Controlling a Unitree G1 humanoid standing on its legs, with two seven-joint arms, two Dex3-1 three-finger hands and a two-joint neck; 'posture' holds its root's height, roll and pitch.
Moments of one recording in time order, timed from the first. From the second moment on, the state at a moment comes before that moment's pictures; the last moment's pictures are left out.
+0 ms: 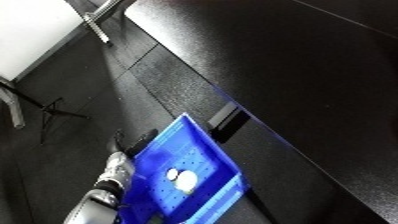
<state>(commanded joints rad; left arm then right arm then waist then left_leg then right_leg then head) -0.49 0.67 0.15 1.32 -1.07 -0.17 0.19 -0.24 -0.37 0.35 1.18 0.59 -0.07 0.13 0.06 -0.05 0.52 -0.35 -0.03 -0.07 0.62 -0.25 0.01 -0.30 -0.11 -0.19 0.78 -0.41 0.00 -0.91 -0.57</state>
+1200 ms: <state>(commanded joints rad) -0.38 0.44 -0.15 1.24 -0.67 -0.13 -0.28 -0.31 -0.39 0.30 1.20 0.54 -0.04 0.12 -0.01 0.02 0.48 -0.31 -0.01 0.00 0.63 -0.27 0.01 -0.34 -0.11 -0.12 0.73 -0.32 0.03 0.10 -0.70</state>
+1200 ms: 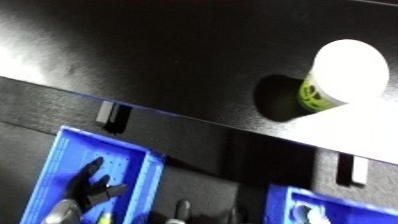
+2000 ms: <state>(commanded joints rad) -0.29 0.40 -0.16 1.20 -0.67 -0.14 -0.25 -0.31 -0.45 0.28 1.12 0.51 -0.12 0.24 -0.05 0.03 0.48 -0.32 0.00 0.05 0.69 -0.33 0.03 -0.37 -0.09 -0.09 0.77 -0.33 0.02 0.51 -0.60</state>
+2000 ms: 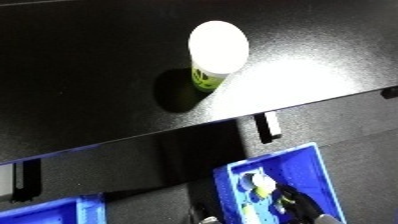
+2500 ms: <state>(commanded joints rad) -0.24 0.43 -0.15 1.14 -0.67 -0.14 -0.24 -0.21 -0.59 0.31 0.69 0.58 0.03 0.48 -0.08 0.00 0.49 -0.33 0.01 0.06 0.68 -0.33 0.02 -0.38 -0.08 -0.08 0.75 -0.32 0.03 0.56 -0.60</state>
